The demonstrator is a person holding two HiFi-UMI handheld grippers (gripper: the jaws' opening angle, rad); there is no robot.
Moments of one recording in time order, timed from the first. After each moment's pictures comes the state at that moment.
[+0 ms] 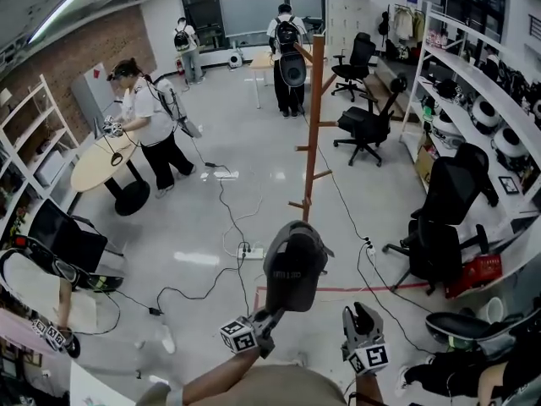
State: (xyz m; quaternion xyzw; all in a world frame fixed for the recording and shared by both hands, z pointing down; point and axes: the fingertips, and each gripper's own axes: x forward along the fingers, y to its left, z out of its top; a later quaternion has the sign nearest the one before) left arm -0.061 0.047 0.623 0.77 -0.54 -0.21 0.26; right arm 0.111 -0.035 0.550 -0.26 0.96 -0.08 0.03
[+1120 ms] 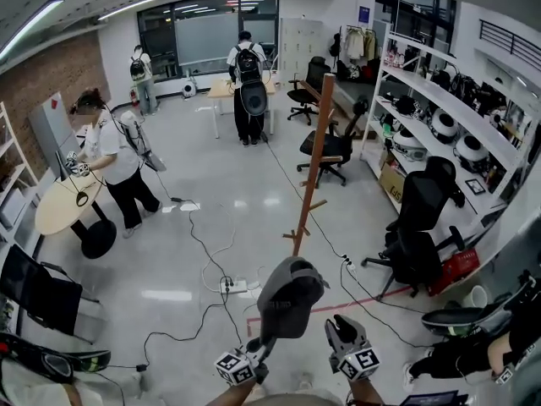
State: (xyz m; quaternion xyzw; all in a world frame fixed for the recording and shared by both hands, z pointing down) left arm -0.171 0.088 0.615 0.81 -0.51 -0.18 0.22; right arm -0.031 0.001 0.538 -0.29 0.95 -0.10 0.01
